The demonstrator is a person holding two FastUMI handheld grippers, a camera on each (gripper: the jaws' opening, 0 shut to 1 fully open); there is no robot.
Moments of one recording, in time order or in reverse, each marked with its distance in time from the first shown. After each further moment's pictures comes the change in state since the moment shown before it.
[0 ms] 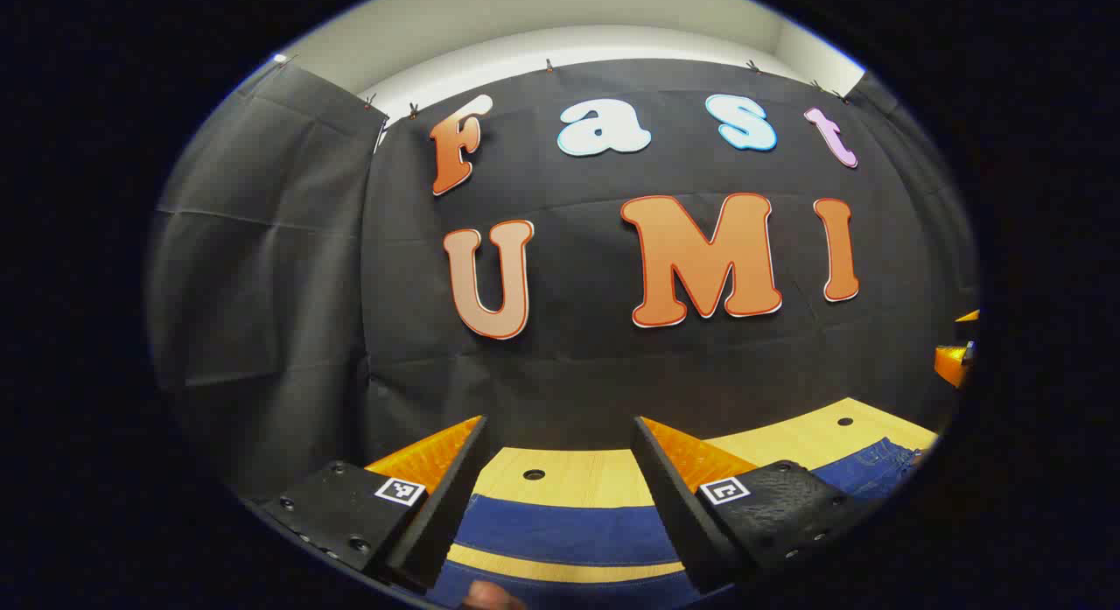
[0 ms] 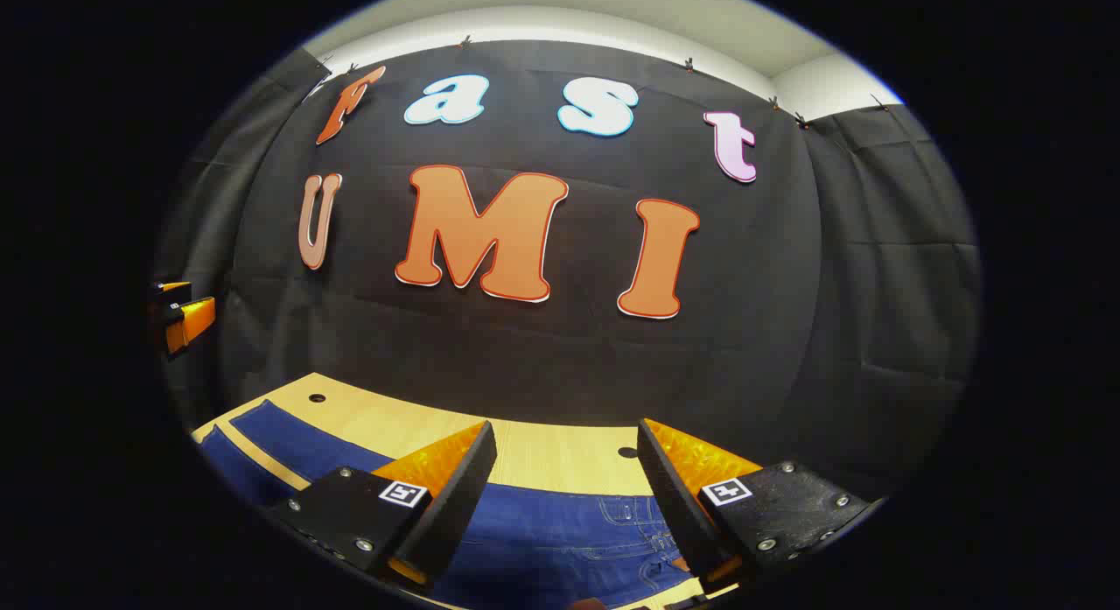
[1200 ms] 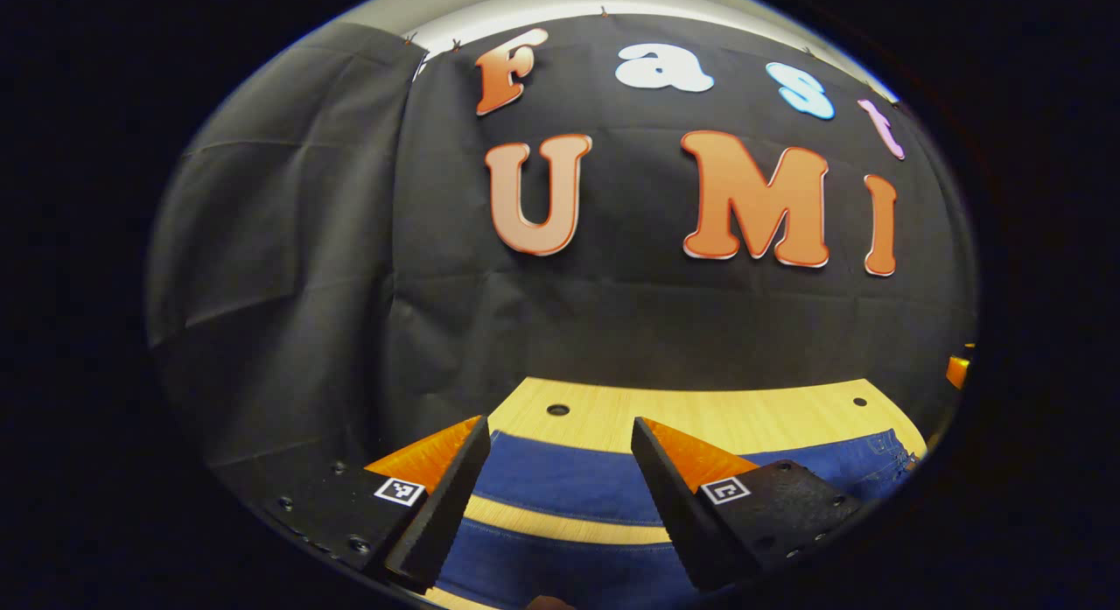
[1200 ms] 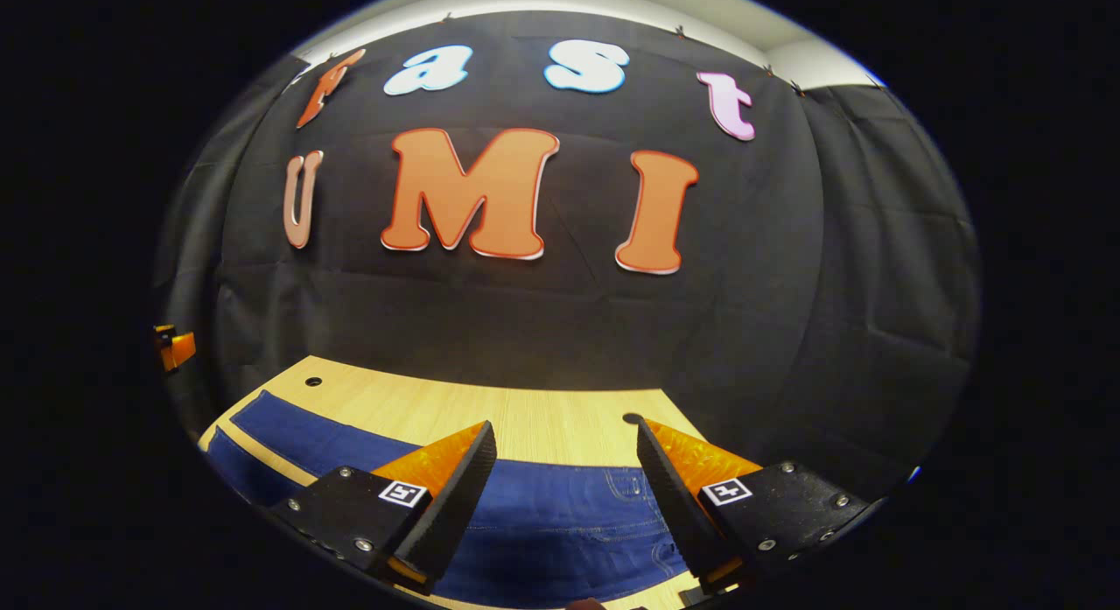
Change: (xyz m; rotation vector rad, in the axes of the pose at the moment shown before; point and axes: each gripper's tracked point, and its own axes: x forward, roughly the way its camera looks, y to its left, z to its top) left arm 0.007 0.067 -0.096 -0.113 0.281 0.092; right arm 0.020 -0.013 -0.055 0.071 0.180 -0.015
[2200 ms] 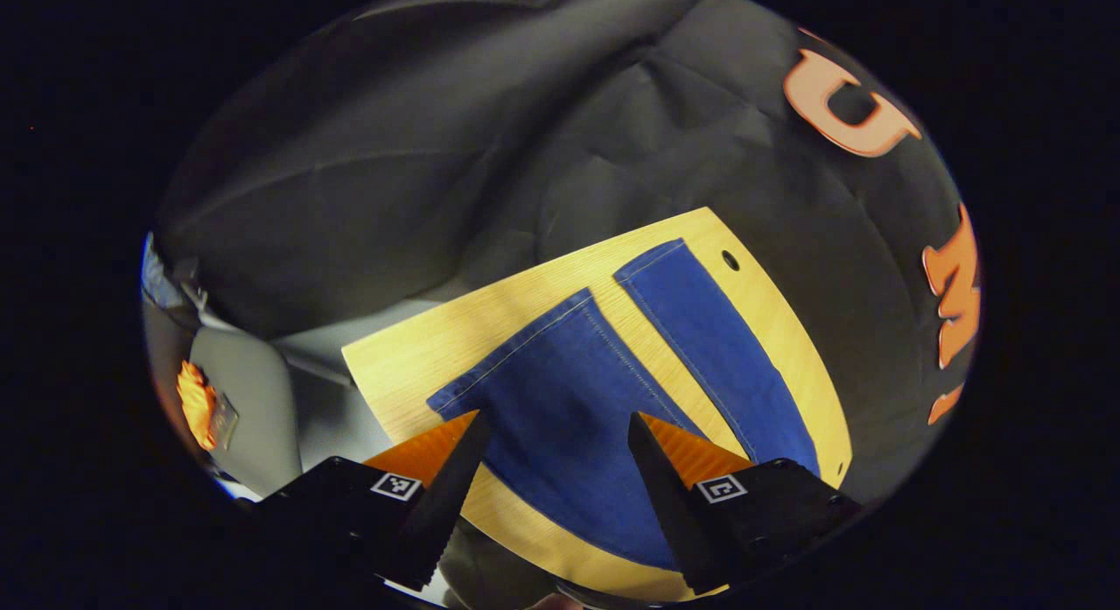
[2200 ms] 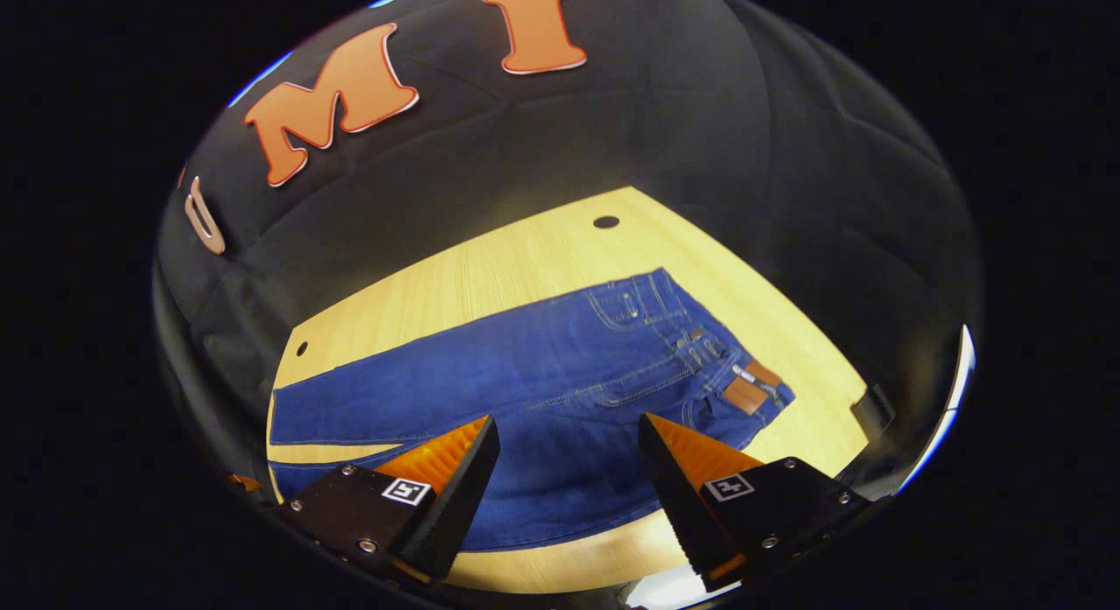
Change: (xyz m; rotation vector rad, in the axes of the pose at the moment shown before) left arm -0.006 0.181 -0.234 -0.702 0.678 0.269; right arm 0.011 -0.031 -0.168 0.349 0.600 -0.028
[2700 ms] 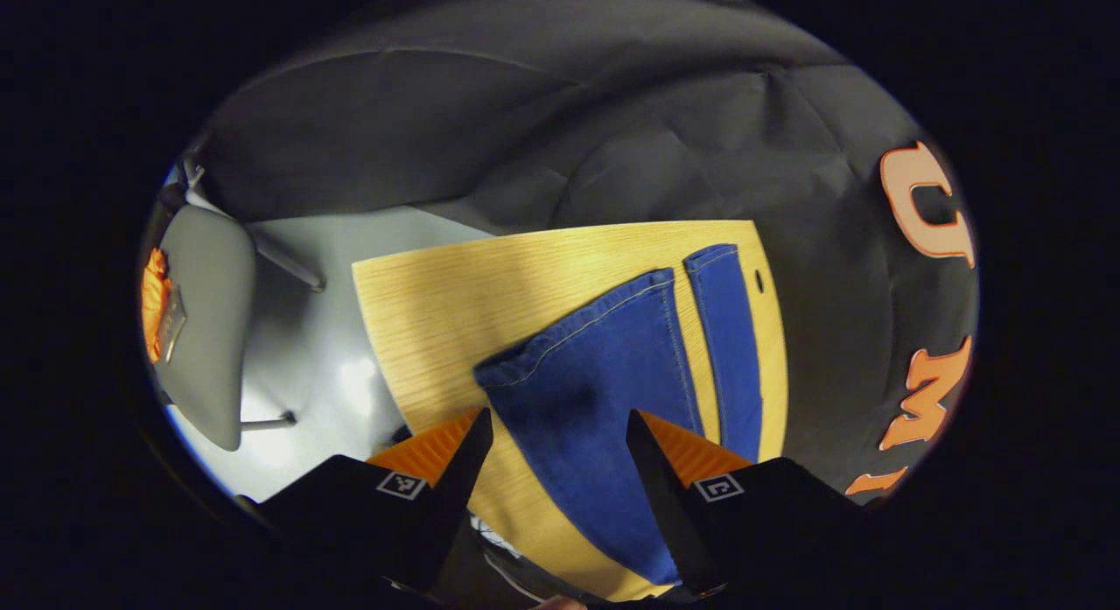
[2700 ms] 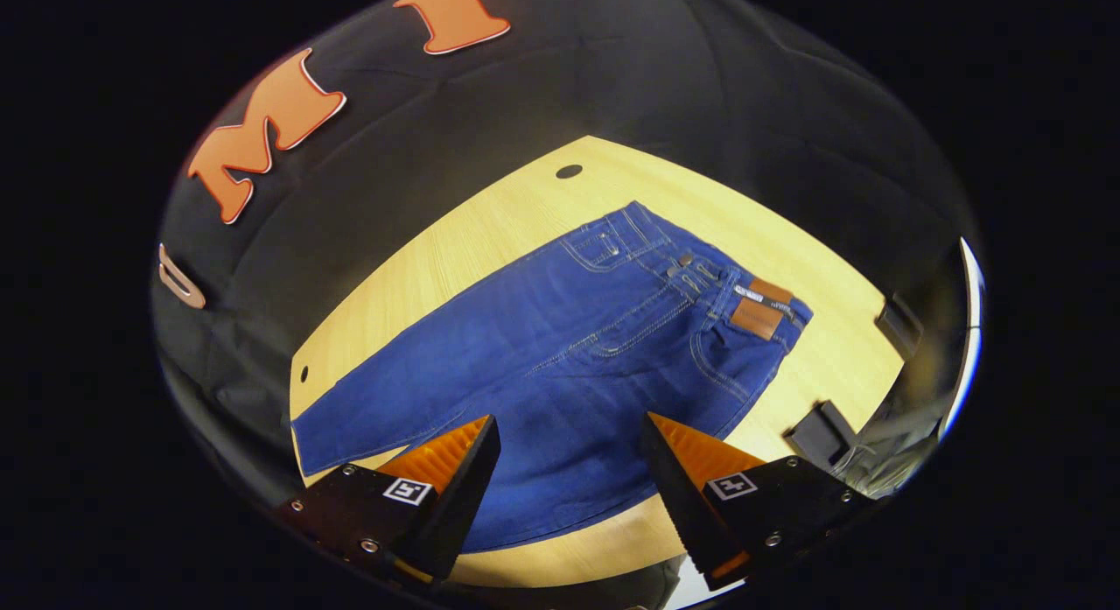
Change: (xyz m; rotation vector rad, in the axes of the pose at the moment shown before) left arm 0.035 0.037 -0.014 -0.289 0.145 -0.146; right arm 0.017 0.001 -0.040 0.204 0.122 -0.032
